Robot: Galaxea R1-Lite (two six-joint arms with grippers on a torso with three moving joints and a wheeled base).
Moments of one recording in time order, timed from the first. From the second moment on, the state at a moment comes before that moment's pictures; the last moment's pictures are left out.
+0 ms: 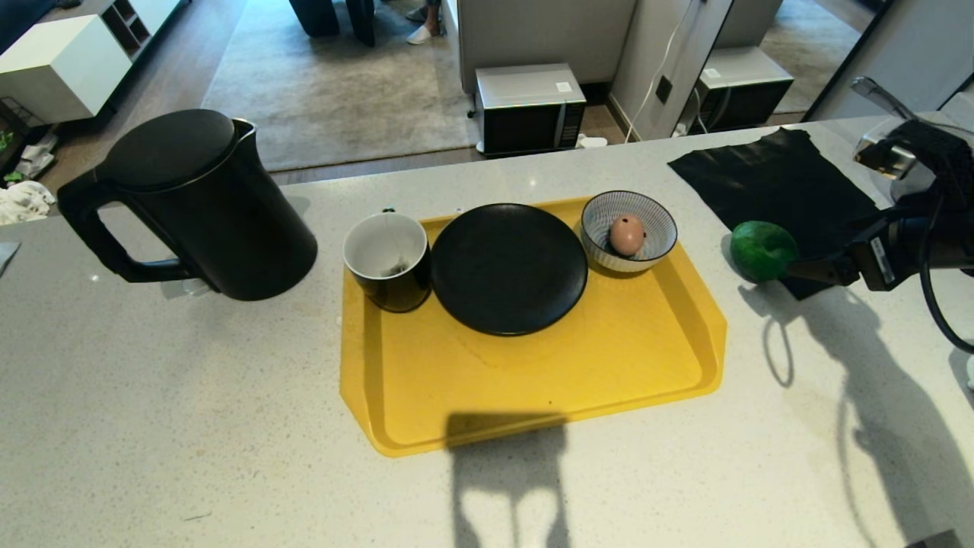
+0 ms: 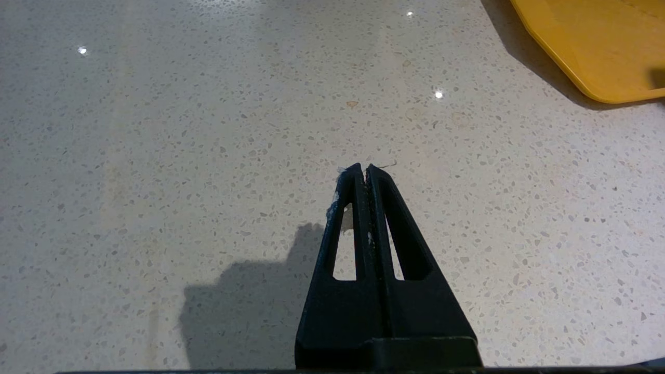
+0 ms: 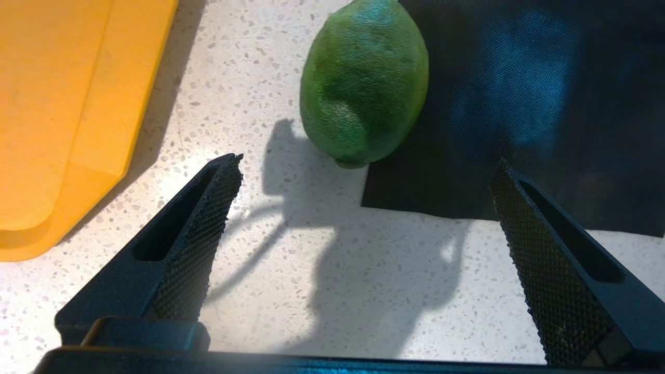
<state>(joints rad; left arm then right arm) 0.00 0.00 0.00 -0.05 0.01 -0.02 -0.06 1.58 -1.39 0.34 0.18 -0.52</state>
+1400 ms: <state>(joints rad) 0.00 0.00 0.00 -0.05 0.01 -0.02 0.00 1.74 -1.52 0.34 0.16 -0.45</state>
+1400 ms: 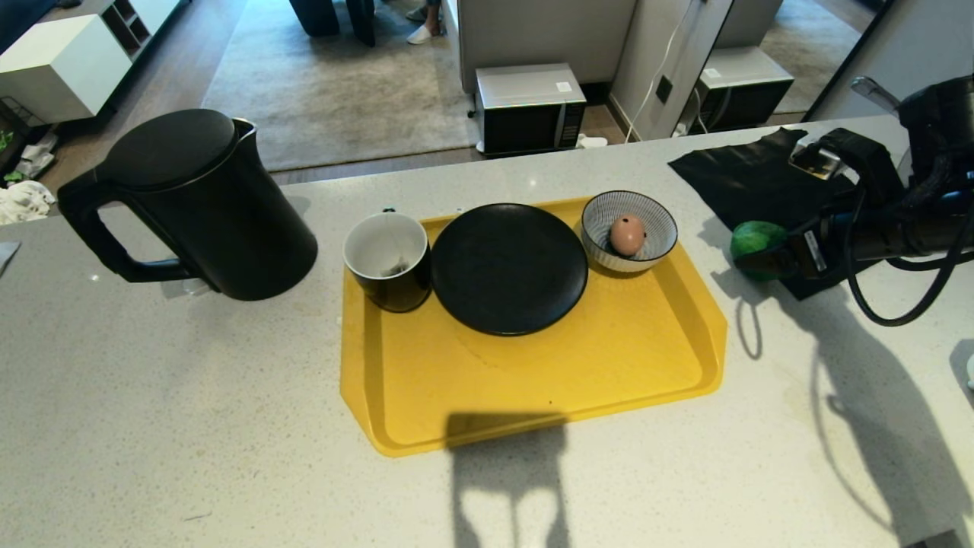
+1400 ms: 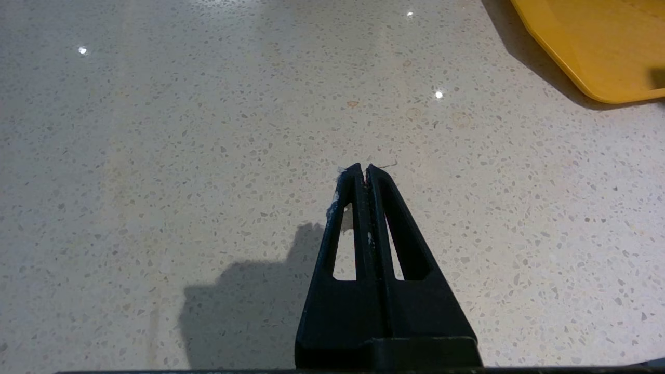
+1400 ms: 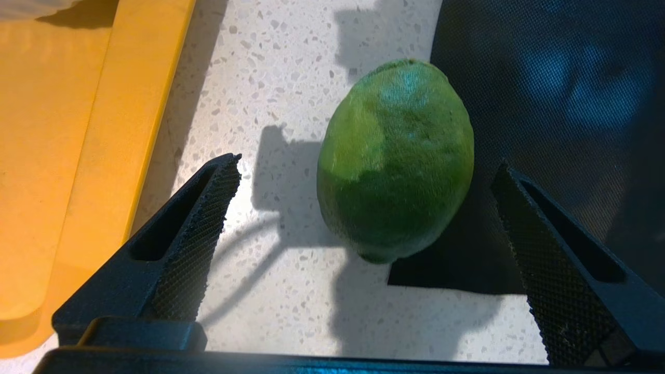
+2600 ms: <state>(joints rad) 0.00 0.00 0.00 -0.05 0.01 -0.02 0.01 1.84 -1.60 0.34 0.14 -0.45</state>
